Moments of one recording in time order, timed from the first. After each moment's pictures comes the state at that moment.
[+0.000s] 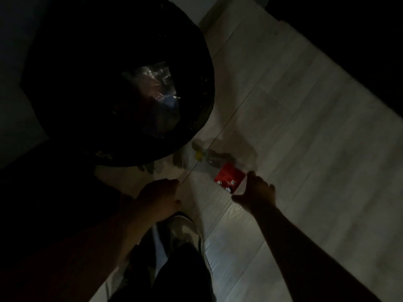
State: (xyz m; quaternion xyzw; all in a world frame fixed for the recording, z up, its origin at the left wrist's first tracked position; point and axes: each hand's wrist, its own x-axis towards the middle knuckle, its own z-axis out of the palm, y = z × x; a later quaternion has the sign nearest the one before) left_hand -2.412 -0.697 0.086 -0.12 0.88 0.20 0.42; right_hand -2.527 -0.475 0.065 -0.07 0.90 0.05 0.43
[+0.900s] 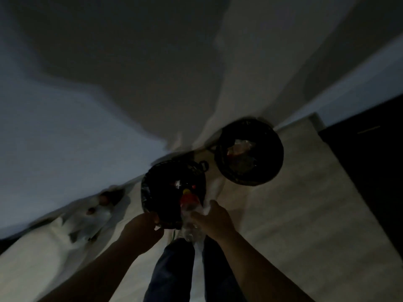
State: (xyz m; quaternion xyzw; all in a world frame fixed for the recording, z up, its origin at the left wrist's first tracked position) left_hand -2.160 -0.806 0.486 -0.50 0.73 0.35 0.31; right_hand -2.336 -0.713 0.459 -0.19 0.79 -0.12 0.57
